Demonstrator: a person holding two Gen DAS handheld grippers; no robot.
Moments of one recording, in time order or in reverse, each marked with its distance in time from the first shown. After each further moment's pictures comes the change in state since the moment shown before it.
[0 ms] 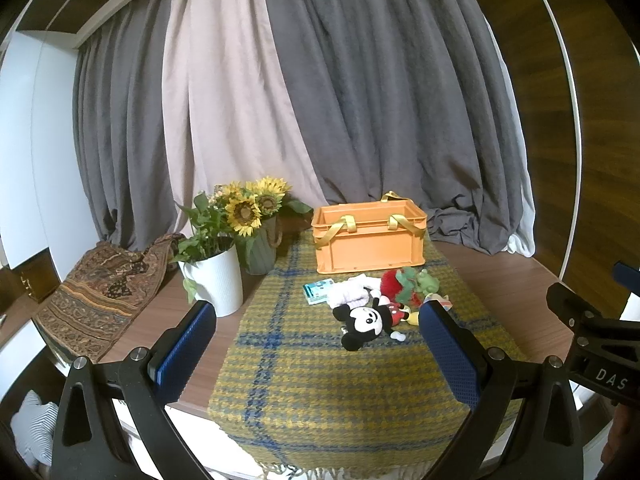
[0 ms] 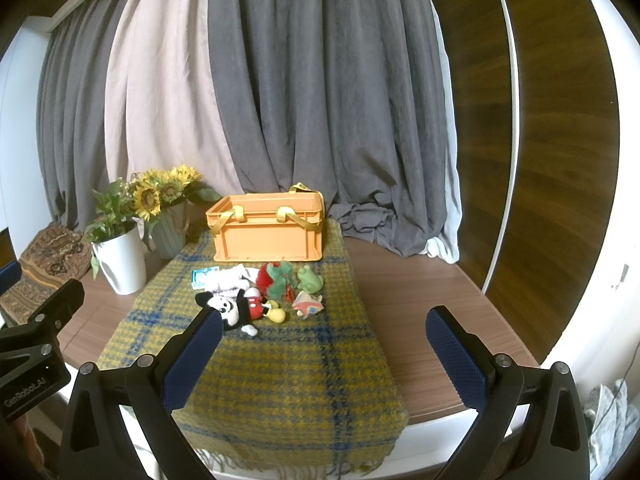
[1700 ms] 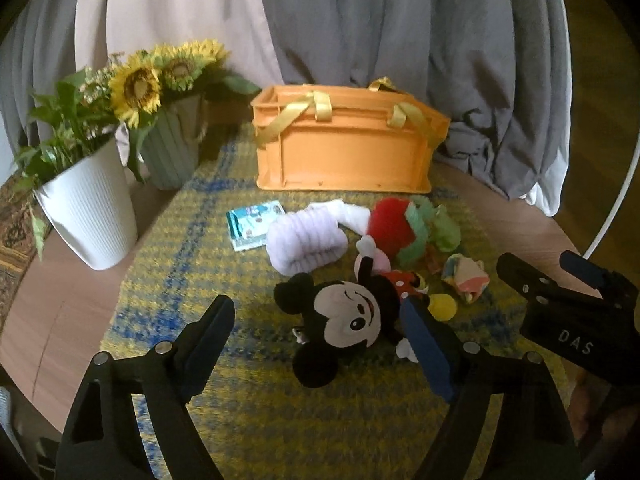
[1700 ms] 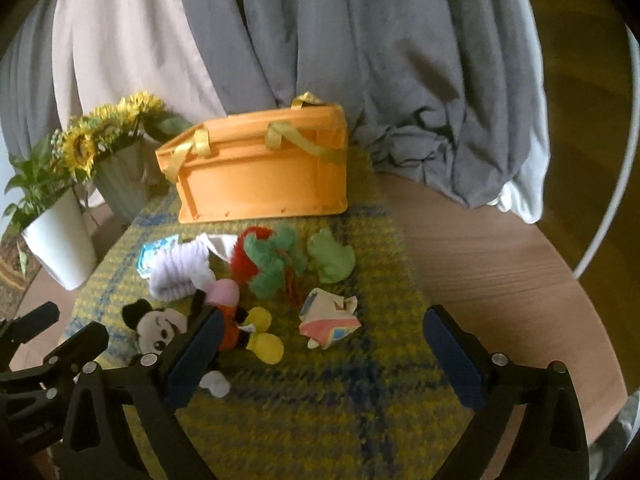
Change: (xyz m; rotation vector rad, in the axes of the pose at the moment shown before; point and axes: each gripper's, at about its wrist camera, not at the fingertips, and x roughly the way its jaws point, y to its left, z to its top) left arm 0.270 -0.023 -0.029 -0.072 0.400 -0.191; right arm 0.273 0.021 -0.004 0.011 0.295 0.061
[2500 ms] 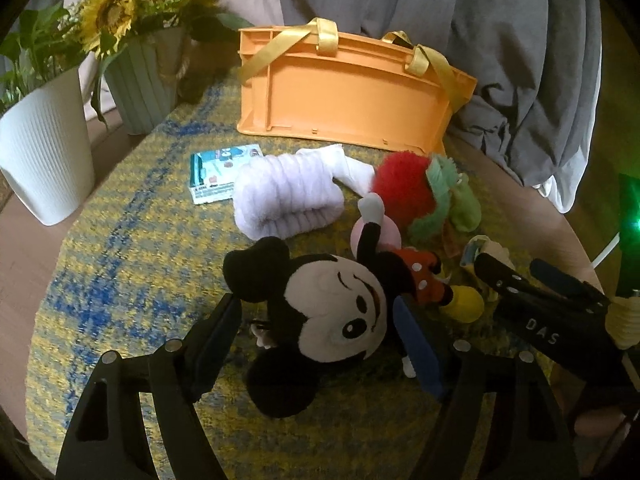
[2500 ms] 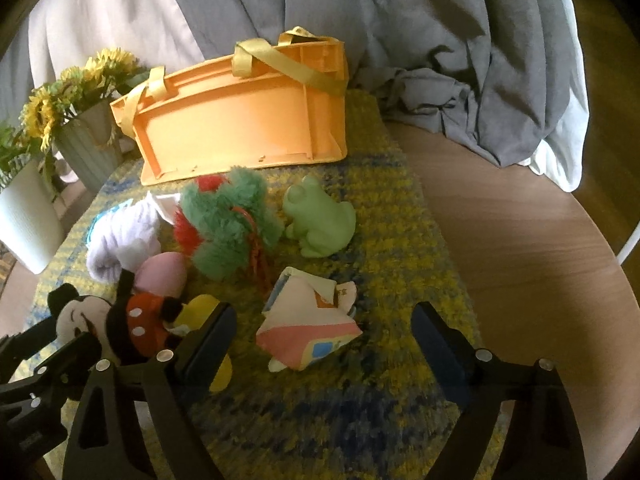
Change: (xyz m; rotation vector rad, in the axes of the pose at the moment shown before) left arm 0.071 -0.002 -0.014 -0.088 0.116 -0.049; right arm 0.089 -0.014 -0.011 0.010 0.120 0.020
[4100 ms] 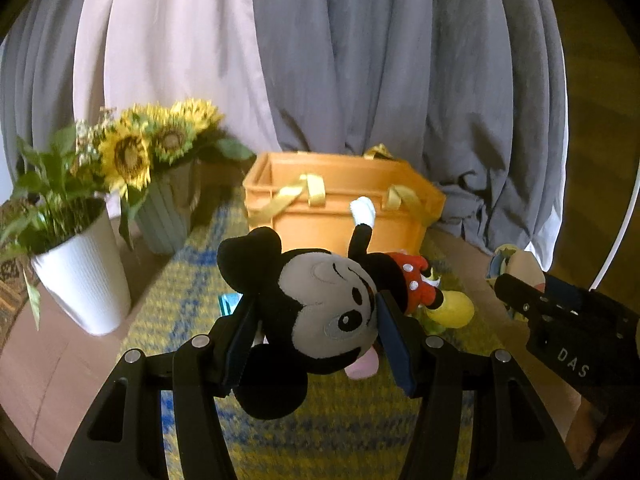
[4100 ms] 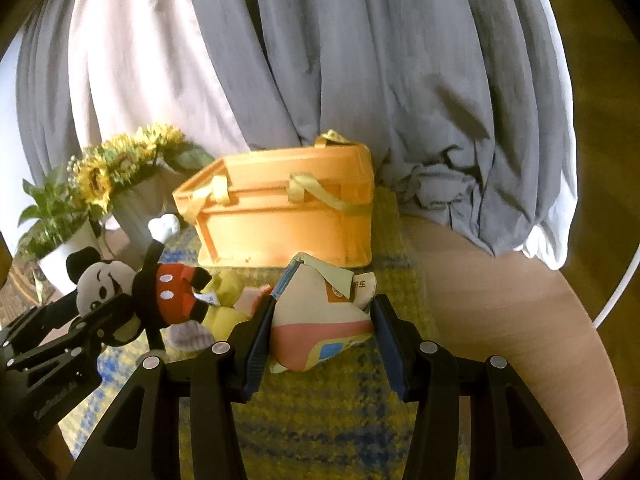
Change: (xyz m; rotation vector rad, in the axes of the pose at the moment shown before) left arm -0.090 -0.005 0.068 0.083 -0.303 0.010; right arm -0.105 0.024 0.053 -0.032 -0.234 0.067
